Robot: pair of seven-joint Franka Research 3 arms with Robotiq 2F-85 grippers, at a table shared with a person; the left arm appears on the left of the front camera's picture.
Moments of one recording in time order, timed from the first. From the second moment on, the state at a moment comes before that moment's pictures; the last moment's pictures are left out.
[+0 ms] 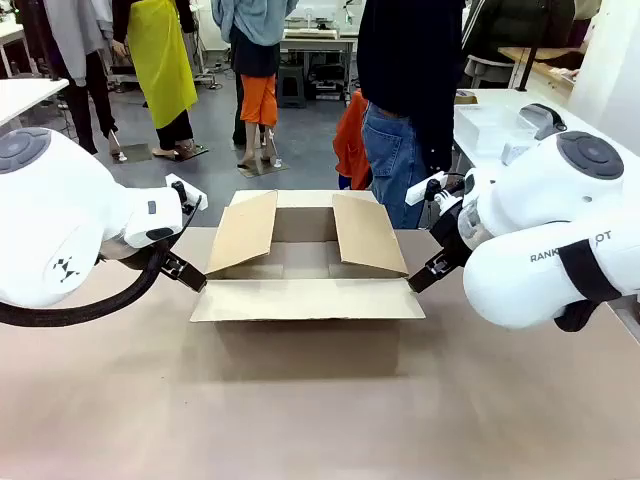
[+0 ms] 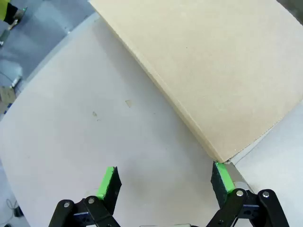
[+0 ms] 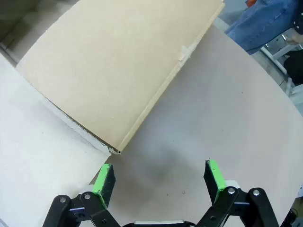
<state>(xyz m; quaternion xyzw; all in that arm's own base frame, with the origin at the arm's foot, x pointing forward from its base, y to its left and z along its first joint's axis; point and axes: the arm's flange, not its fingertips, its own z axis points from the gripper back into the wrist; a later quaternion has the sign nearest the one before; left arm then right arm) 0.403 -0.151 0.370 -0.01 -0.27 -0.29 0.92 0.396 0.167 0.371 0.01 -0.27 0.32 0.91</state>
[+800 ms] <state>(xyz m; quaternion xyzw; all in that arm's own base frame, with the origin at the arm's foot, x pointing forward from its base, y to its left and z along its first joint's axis) 0.403 -0.151 0.370 -0.01 -0.27 -0.29 0.92 0.396 0.167 0.371 0.01 -0.27 0.32 0.91</state>
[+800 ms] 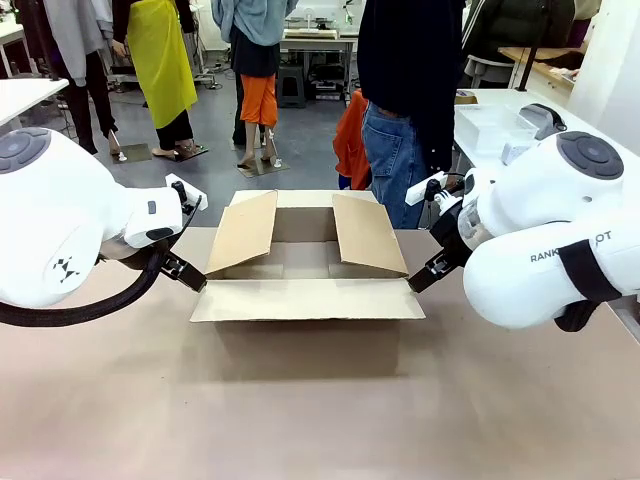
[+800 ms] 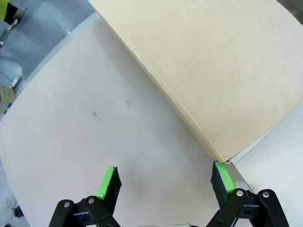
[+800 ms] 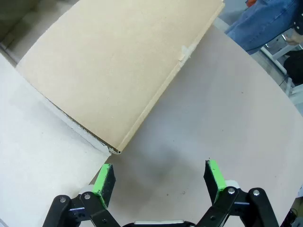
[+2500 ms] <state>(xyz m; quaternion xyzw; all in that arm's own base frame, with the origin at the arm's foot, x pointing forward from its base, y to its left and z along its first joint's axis) 0.369 0.014 0.493 -0.17 -0.33 -0.24 0.90 0.368 0.039 0.486 0.13 -0.27 0.16 0.94</state>
